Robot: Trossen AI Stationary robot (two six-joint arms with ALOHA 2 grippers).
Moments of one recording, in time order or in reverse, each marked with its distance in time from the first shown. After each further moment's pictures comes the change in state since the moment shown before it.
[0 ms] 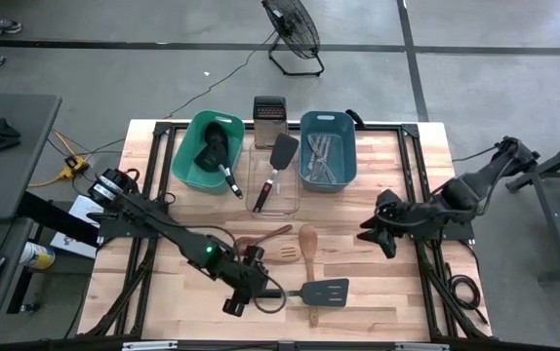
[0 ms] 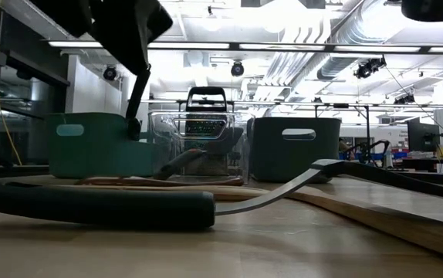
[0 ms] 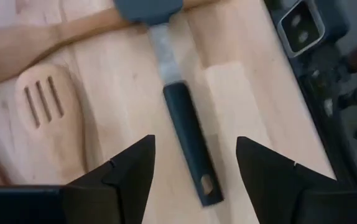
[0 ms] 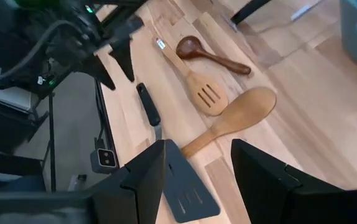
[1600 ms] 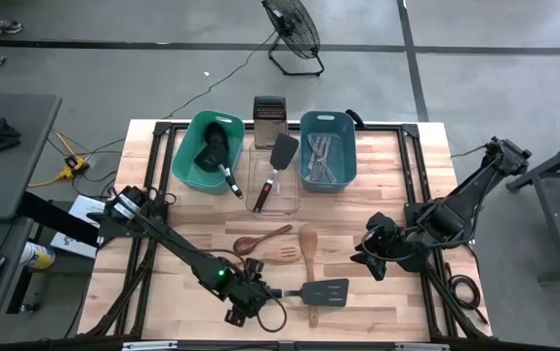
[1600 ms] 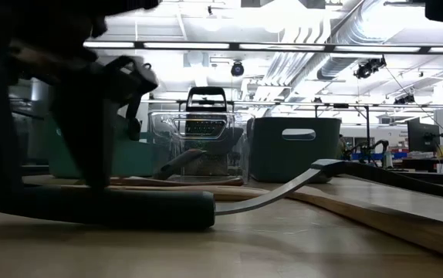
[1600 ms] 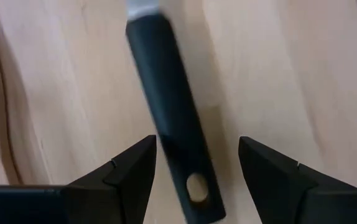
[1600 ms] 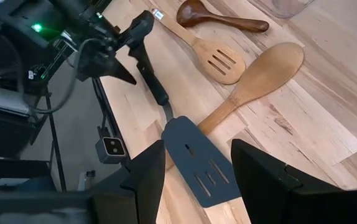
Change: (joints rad) left arm -0.070 0.206 0.018 0.019 -0.042 -0.062; right arm 0.131 0.166 0.000 0.069 0.052 0.231
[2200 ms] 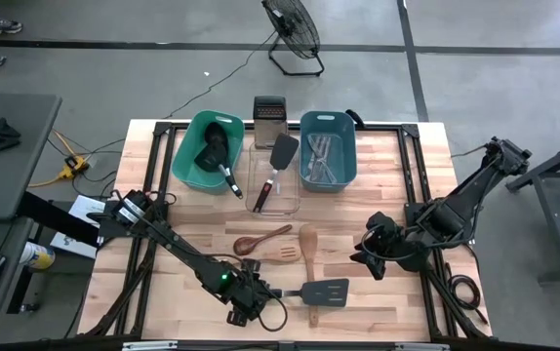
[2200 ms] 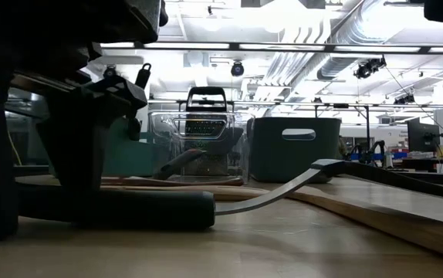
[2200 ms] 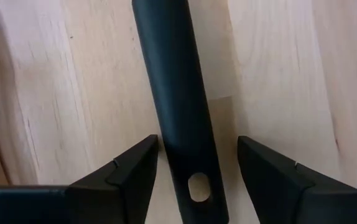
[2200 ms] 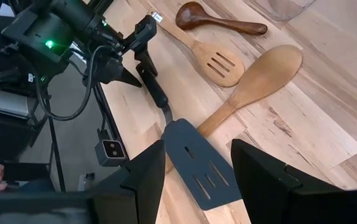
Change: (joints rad) left arm 0.000 0.061 0.005 -0.060 -0.015 -0.104; right arm 0.000 0.000 0.000 0.000 0.011 0.000
